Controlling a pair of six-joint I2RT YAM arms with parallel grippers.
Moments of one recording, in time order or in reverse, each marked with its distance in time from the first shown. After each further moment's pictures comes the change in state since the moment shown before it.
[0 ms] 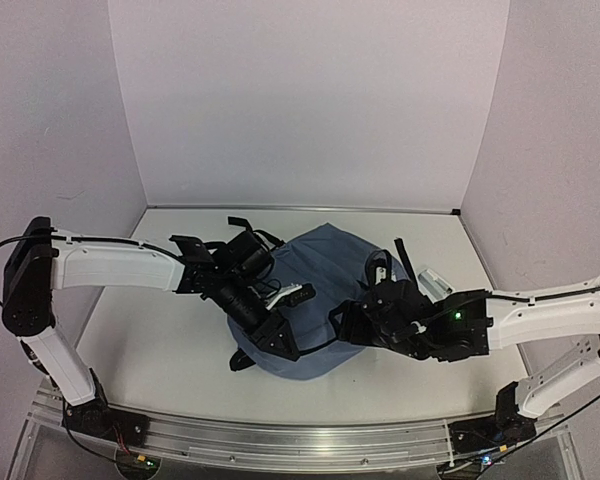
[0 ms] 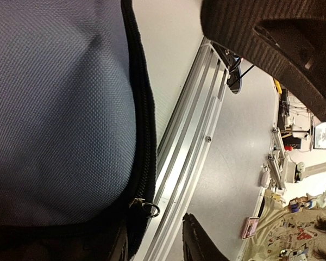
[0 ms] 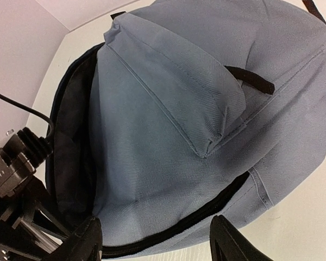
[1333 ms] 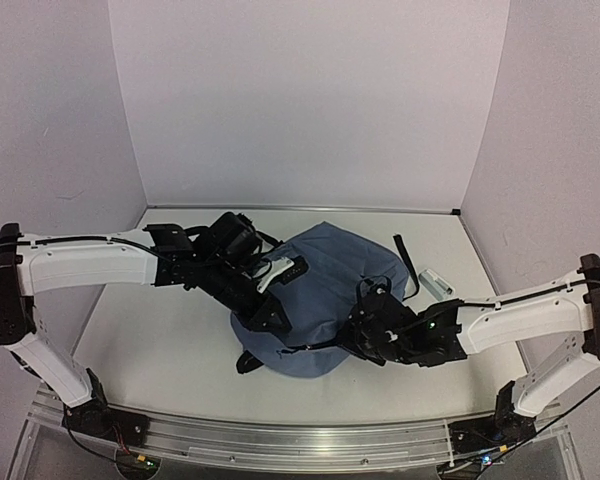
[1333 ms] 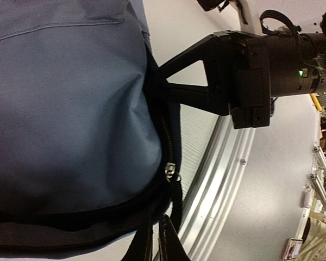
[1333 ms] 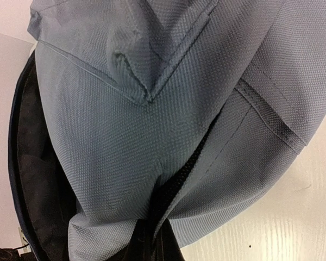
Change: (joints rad) left arm -0.014 -0.125 0.021 -0.017 -0.271 0.068; right arm -0.065 0.135 -0.072 0.116 -0.115 0.313
